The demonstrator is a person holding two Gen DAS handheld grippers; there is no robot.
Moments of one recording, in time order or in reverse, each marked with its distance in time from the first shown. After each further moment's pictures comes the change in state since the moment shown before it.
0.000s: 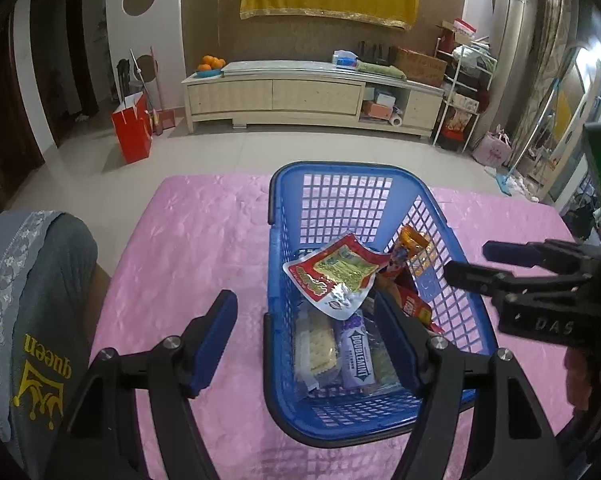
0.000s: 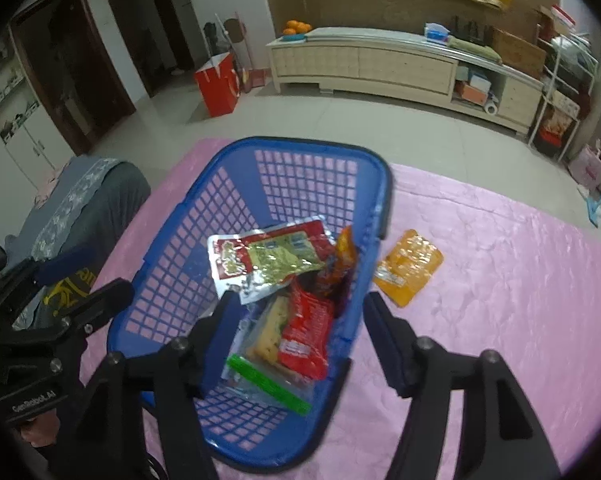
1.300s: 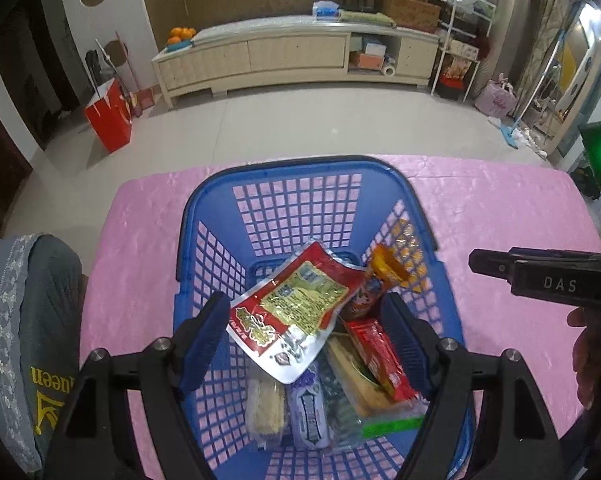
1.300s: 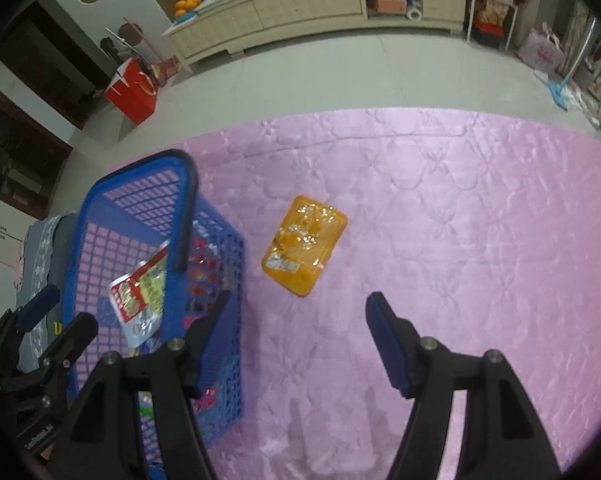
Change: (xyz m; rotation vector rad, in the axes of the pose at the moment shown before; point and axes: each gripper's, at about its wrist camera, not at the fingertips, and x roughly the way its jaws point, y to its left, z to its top) left arm 0.088 -0.054 0.064 0.085 0.204 0.026; right arm 0.048 -0.126 0.023 0.353 0.203 -0.053
